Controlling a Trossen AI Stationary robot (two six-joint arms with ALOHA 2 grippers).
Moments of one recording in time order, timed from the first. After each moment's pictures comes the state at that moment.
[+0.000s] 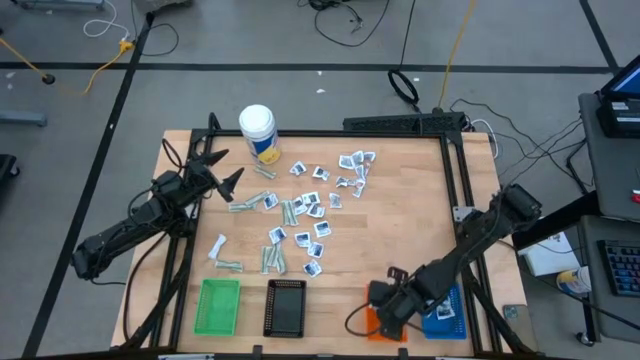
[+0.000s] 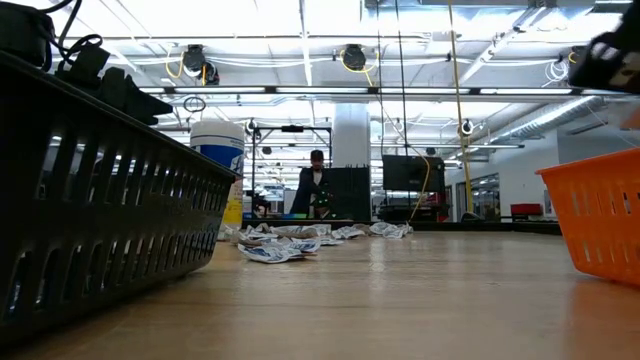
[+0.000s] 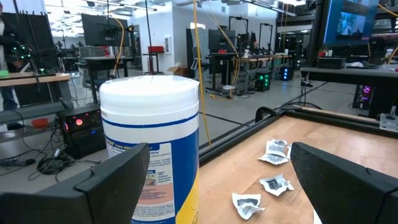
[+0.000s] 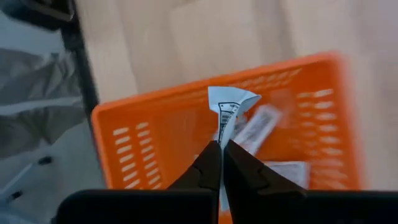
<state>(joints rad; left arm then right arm) 0.60 0.02 0.02 0.07 -0.10 0.02 0.70 1.72 1.19 -0.64 0.04 0.99</state>
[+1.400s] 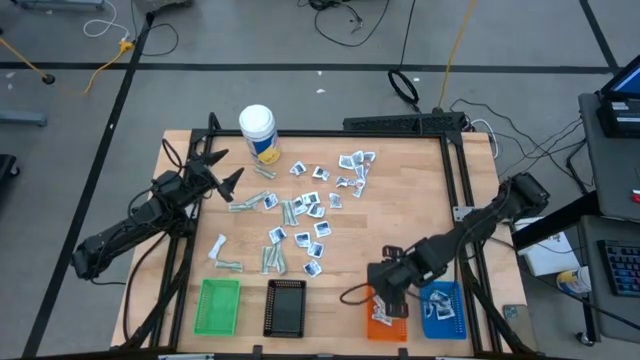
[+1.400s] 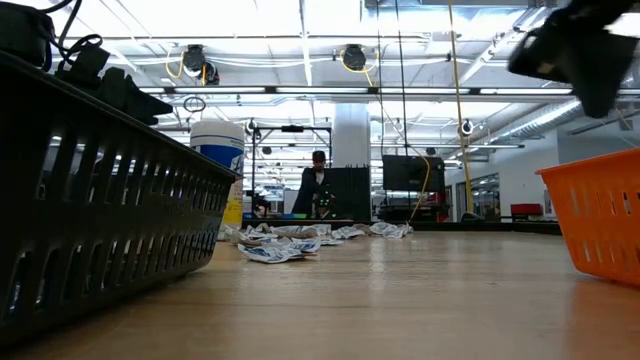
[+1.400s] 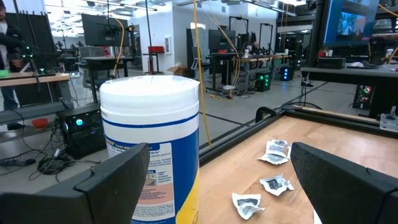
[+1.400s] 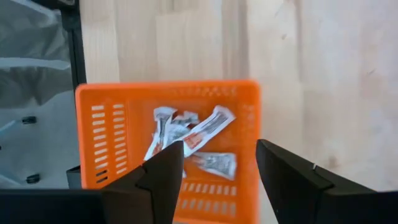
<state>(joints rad) 0.60 0.02 0.02 0.07 -0.10 0.02 0.55 1.59 1.19 -0.79 -0.05 0.65</state>
